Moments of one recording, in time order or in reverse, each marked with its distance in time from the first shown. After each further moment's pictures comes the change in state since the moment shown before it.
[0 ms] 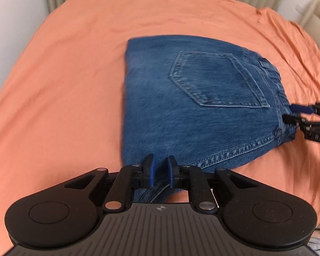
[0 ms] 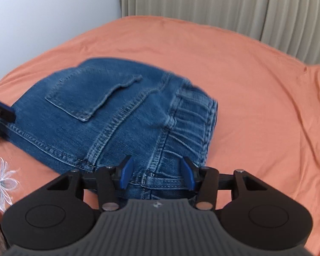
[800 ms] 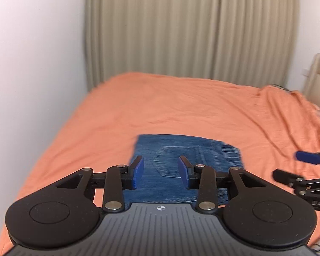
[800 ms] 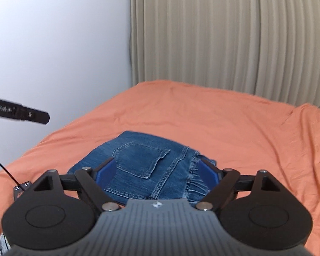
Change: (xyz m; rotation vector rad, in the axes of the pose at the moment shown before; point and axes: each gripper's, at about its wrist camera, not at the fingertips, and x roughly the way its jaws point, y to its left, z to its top) left arm -0.185 -0.122 -0.036 -0.074 -0.494 0.212; right arm -0.206 0.058 0.013 0.015 -0.325 0.004
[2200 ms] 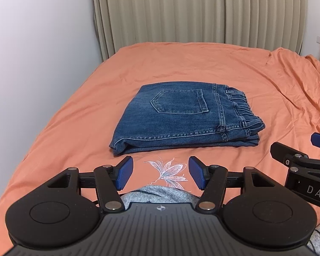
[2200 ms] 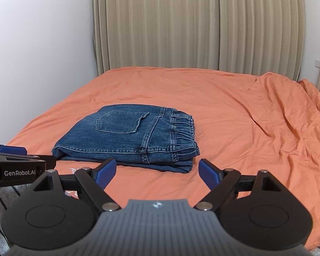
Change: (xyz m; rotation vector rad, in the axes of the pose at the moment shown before) left arm 0.009 -0.058 -0.098 0.056 0.134 0.117; right arm -0.011 0.035 -0.096 0.137 0.049 -0.181
